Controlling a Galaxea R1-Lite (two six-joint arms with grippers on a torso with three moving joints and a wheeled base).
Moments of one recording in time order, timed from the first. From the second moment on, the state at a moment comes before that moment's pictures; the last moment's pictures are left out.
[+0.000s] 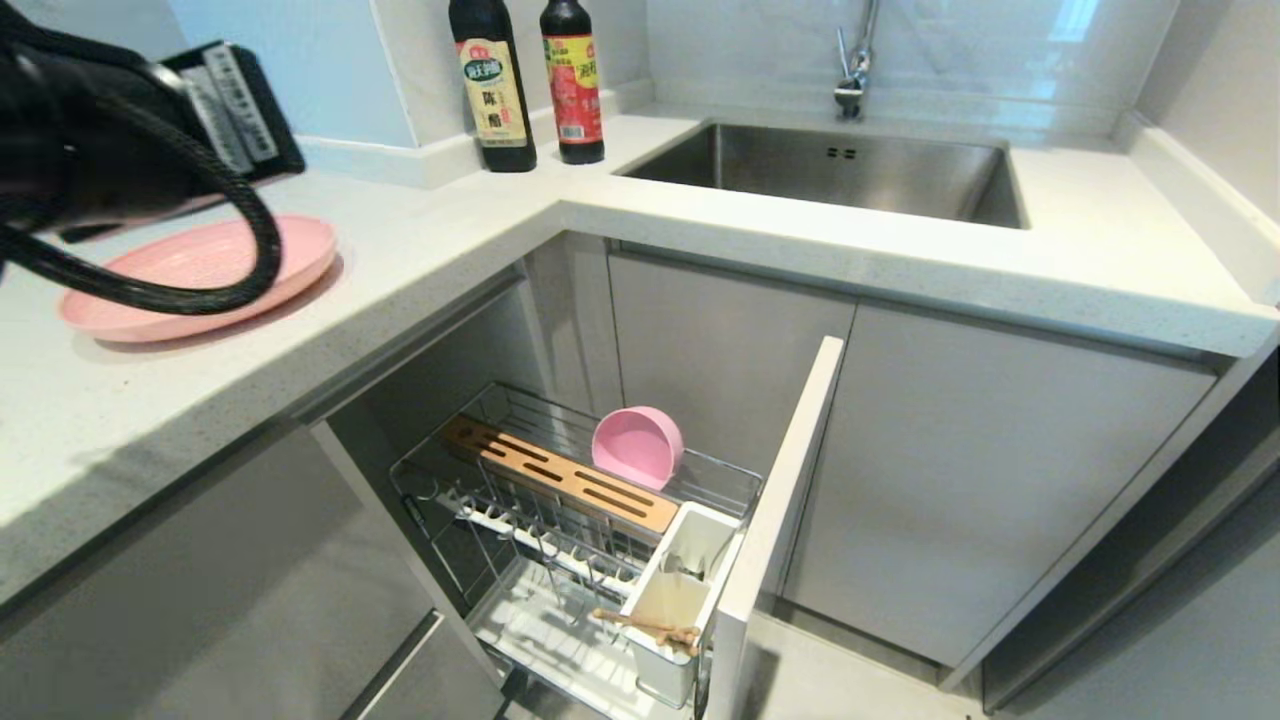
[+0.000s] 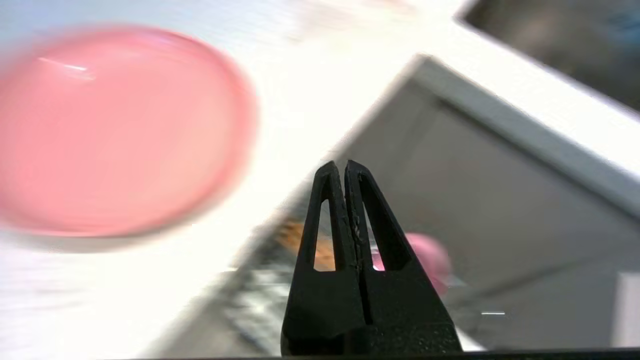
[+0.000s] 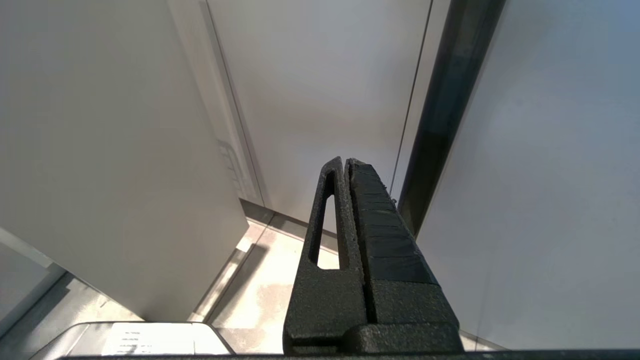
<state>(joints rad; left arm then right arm) -0.63 1.37 -1.52 0.34 0.76 -0.26 0.01 0.00 0.00 0.00 0.00 0.02</state>
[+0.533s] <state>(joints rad) -0.25 1.31 -1.77 0.73 0.58 0.00 0.01 0.00 0.00 0.00 0.00 0.02</state>
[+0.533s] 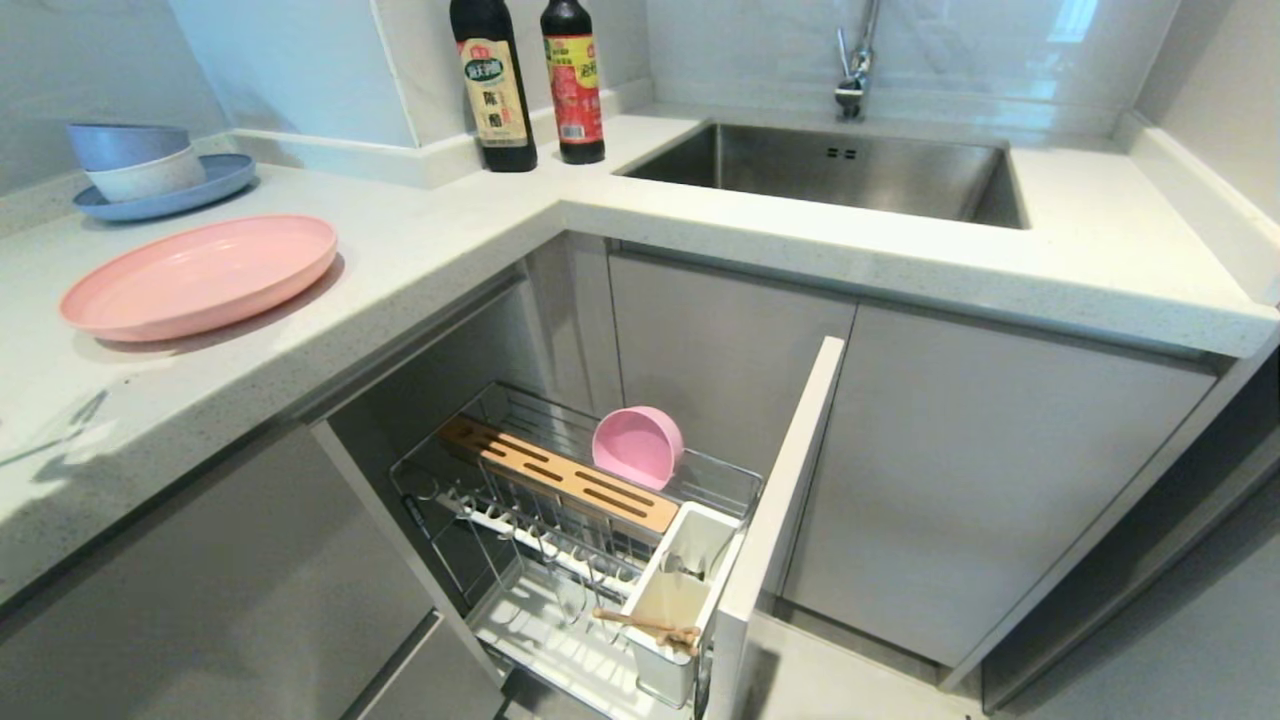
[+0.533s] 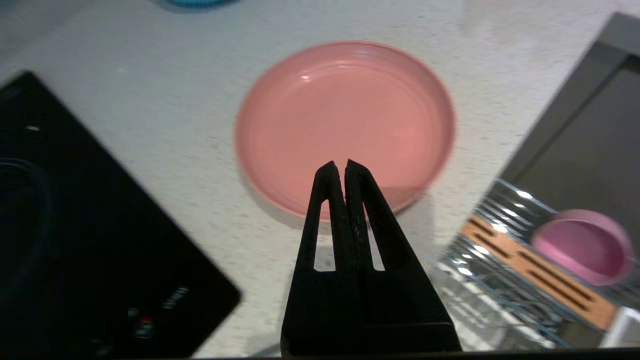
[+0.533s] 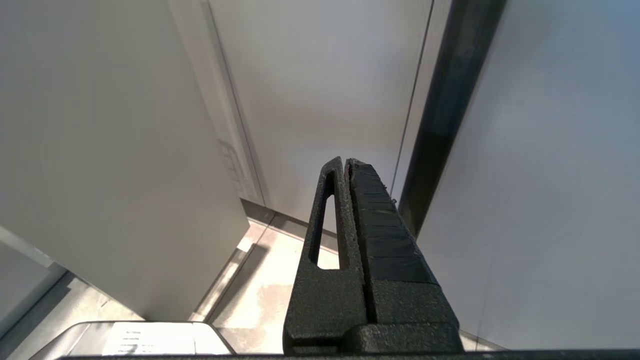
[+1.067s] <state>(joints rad) -0.24 1.49 -1.90 0.88 0.79 0.01 0.01 0.00 0.00 0.00 0.00 0.02</state>
